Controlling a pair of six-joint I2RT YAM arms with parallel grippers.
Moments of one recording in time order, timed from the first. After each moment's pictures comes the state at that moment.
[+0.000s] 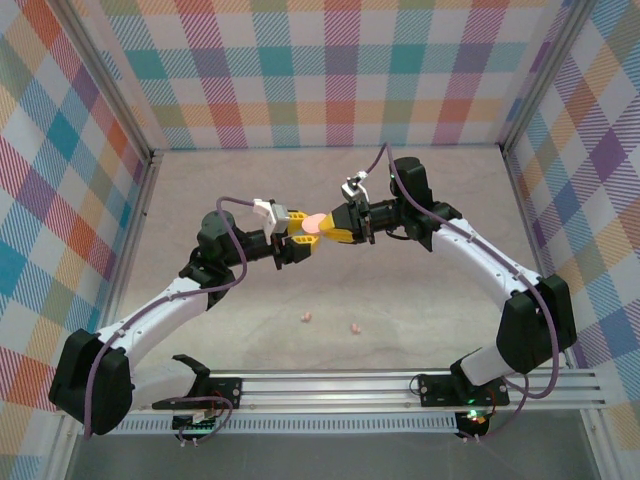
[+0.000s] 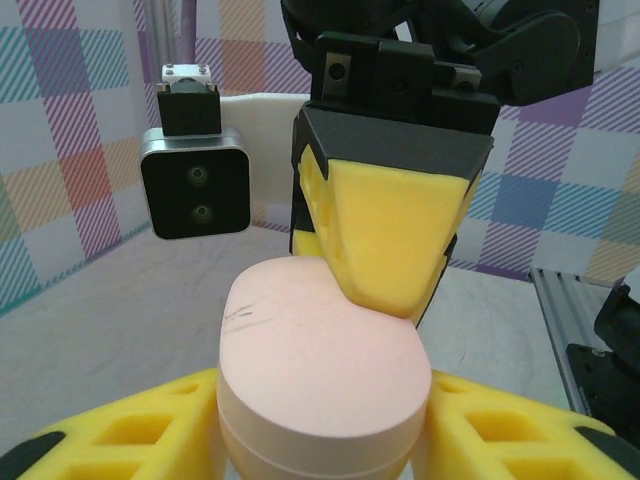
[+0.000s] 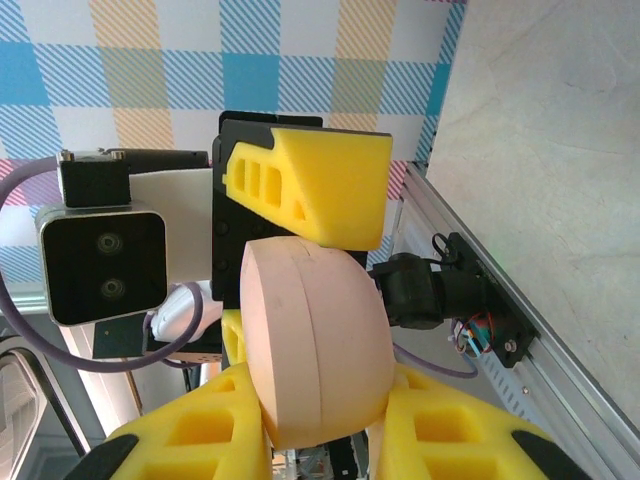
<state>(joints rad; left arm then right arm) -0.49 1.17 0.69 0.47 0.75 -0.02 0.49 1.49 1.18 -0.18 -1.22 1.01</state>
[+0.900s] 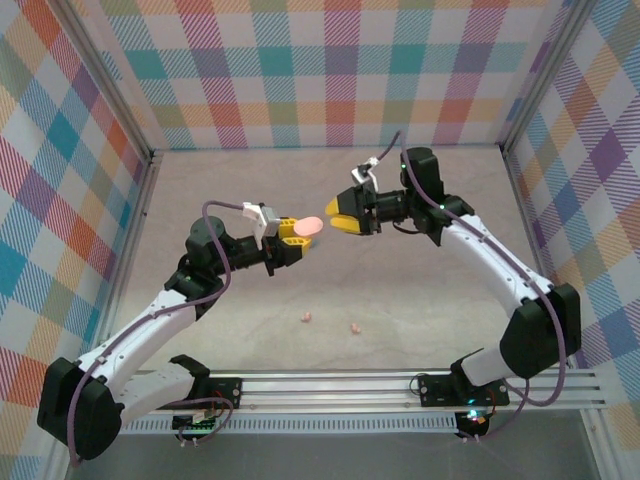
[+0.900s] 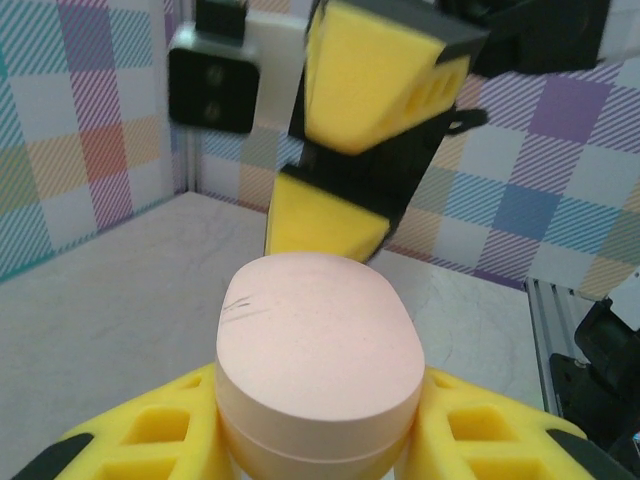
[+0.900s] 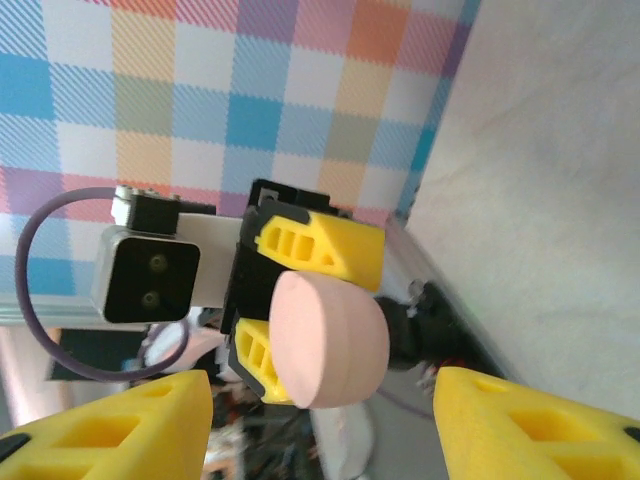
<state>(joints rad) -0.49 1.02 0.68 0.29 0.70 -0.08 0.44 1.42 1.25 -0.29 -1.12 0.87</state>
